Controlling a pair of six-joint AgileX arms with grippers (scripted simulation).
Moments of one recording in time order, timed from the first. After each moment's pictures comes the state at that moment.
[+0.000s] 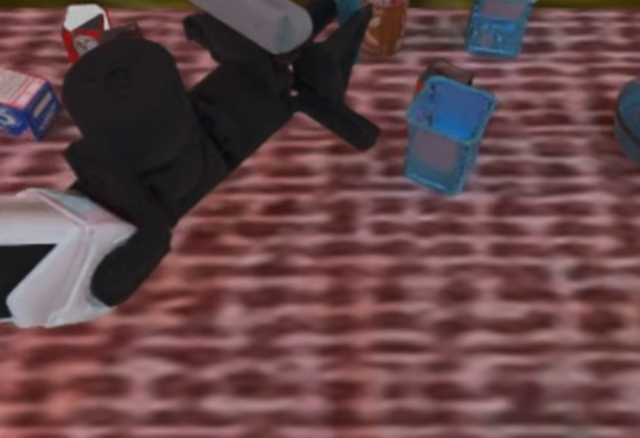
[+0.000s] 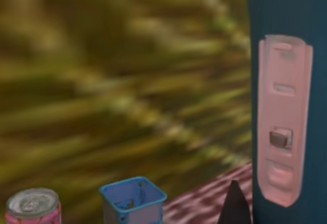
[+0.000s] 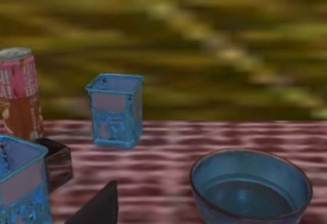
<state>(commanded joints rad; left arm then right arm) -0.62 1.58 0.71 0.99 0.16 -0.02 0.00 0.00 0.00 0.00 0.00 0.00</state>
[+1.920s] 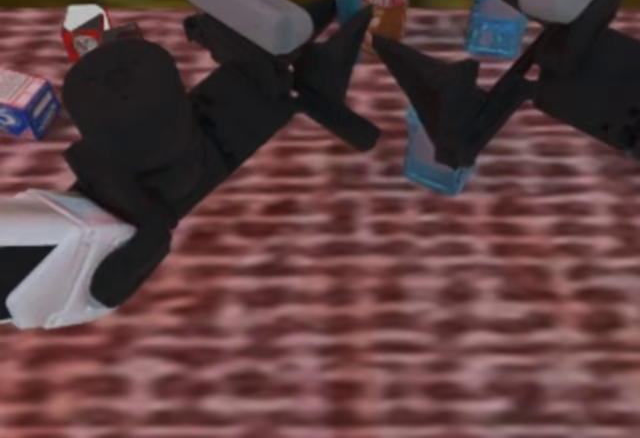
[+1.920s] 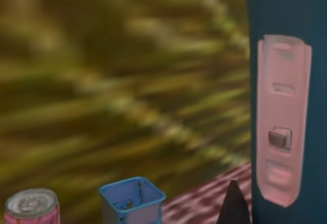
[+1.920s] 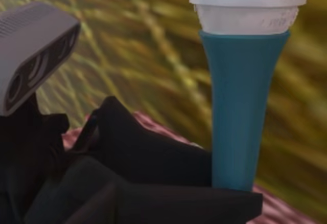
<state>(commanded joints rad) -0.62 1.58 0.71 0.99 0.16 -0.02 0.54 1.26 0.78 0.45 -0.33 -0.06</state>
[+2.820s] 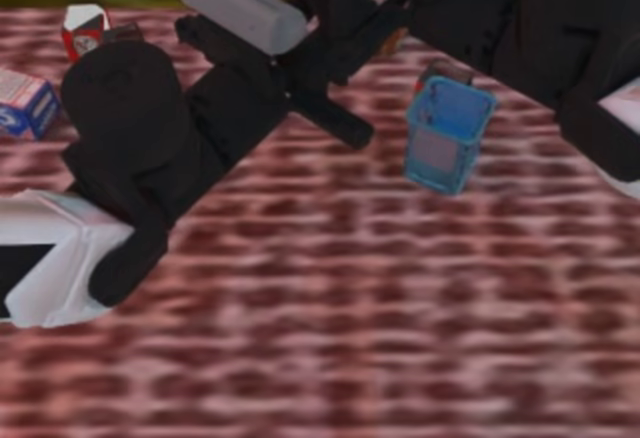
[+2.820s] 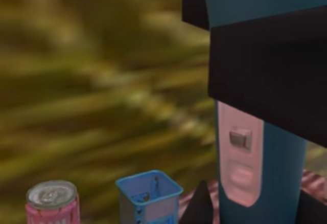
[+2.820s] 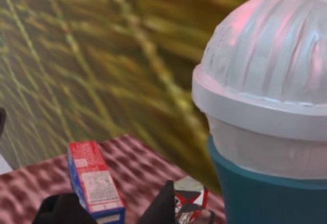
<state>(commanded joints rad) -0.62 1.58 0.71 0.99 0.16 -0.02 0.62 1.61 1.06 0.52 -0.24 -0.06</state>
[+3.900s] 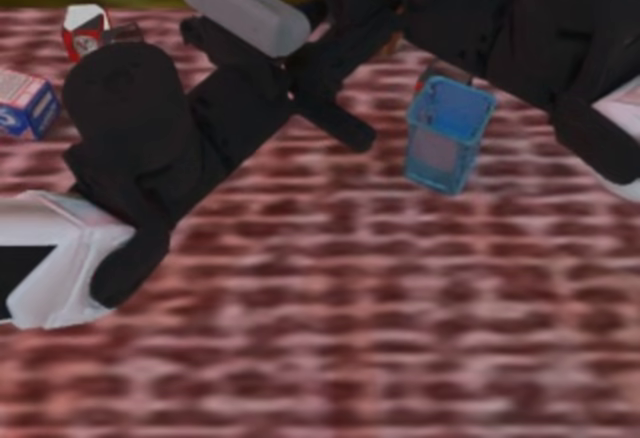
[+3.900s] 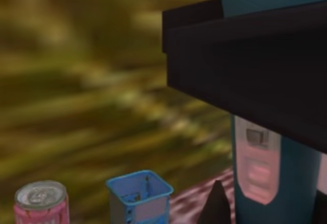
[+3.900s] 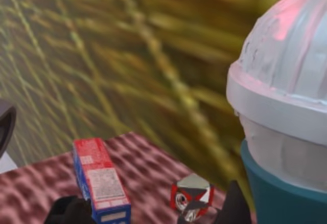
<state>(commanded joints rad) -0.62 1.58 0.71 0.99 0.16 -0.02 0.62 1.61 1.06 0.52 -0.24 -0.06</state>
